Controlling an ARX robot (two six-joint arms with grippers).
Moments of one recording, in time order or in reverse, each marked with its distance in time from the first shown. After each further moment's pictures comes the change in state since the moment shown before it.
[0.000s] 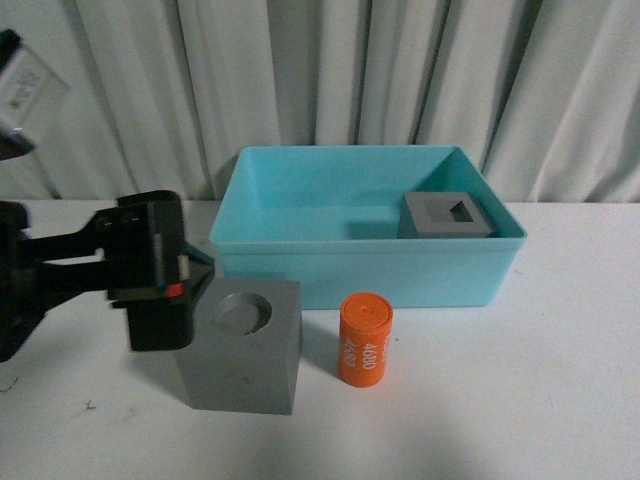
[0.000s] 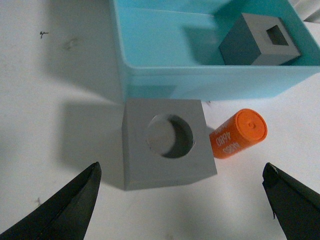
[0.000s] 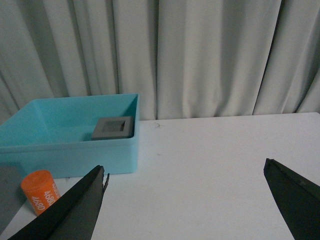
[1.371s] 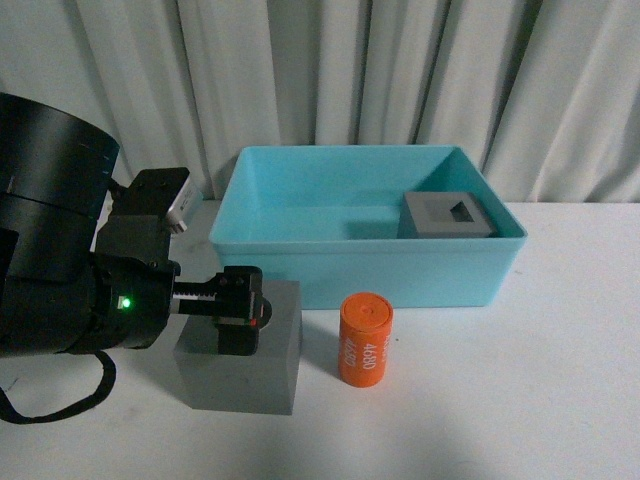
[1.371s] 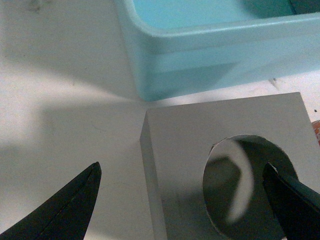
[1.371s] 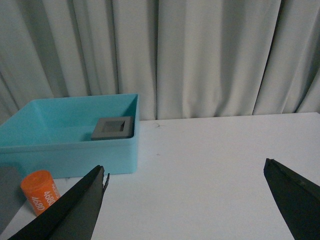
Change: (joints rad) left arm 0.083 0.560 0.257 0.125 0.085 0.155; right arm 0.000 0.000 0.000 0.000 0.000 0.000
